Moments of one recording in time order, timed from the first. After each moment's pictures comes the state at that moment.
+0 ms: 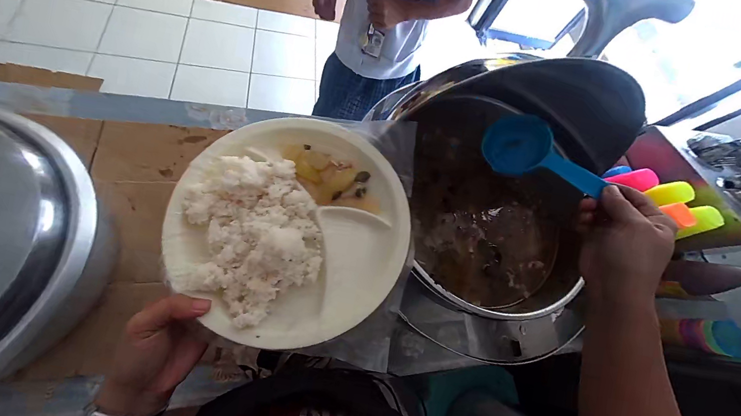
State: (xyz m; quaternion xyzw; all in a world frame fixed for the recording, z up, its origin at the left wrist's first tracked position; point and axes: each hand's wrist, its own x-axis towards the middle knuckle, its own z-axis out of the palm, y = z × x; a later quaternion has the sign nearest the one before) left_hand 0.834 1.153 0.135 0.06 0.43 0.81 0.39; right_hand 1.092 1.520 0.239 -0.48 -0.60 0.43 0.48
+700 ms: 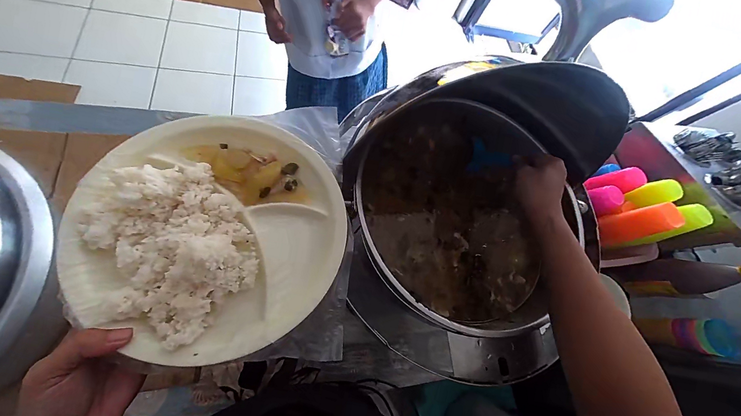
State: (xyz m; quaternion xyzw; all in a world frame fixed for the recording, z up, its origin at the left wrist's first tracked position) left_hand 0.820 1.144 0.135 0.04 0.44 0.83 0.33; right_hand 1.033 1.620 0.201 -0.57 -0.75 0.25 0.21
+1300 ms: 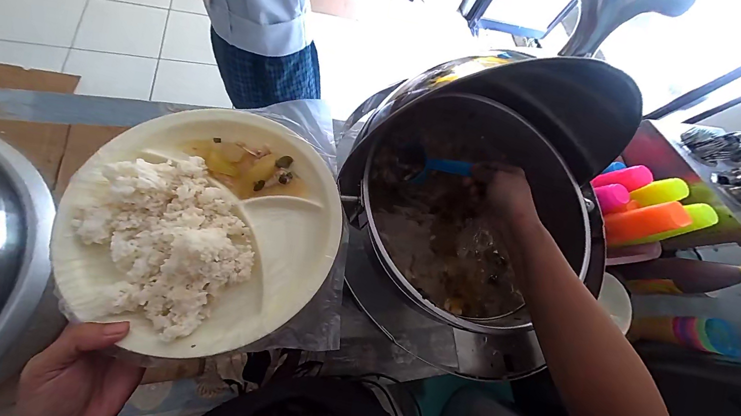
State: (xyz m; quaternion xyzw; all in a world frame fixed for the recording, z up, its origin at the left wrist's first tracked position) left_hand 0.812 1.136 0.126 0.04 0.43 0.84 0.33; right_hand 0.999 1.576 0.190 -0.56 -0.59 0.54 0.22
